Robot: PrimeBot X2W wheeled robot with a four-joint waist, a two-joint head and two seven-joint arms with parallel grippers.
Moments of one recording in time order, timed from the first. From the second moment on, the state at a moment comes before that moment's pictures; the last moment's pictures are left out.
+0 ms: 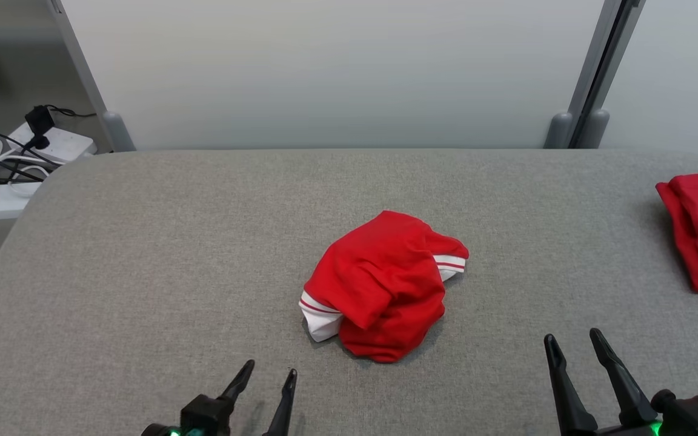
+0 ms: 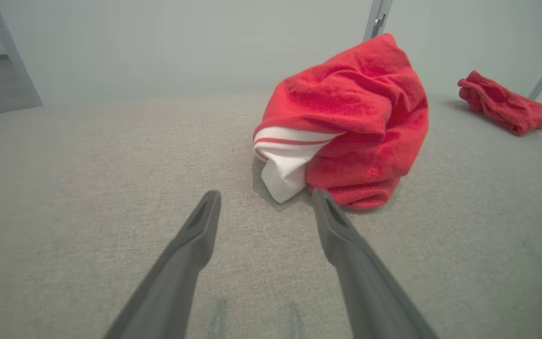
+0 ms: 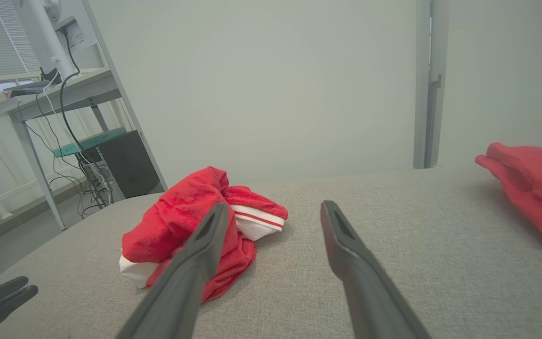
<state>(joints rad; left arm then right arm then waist) 0.03 0.05 -0.27 0.37 -0.20 -0.06 -0.25 0.16 -0.08 0.13 0.01 0.32 0.13 -0.25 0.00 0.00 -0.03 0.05</state>
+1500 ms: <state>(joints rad) -0.42 0.06 -0.36 0.55 -0.20 0.03 -0.25 -0.34 -0.14 0.71 0.57 0.72 0.13 -0.25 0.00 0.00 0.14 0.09</state>
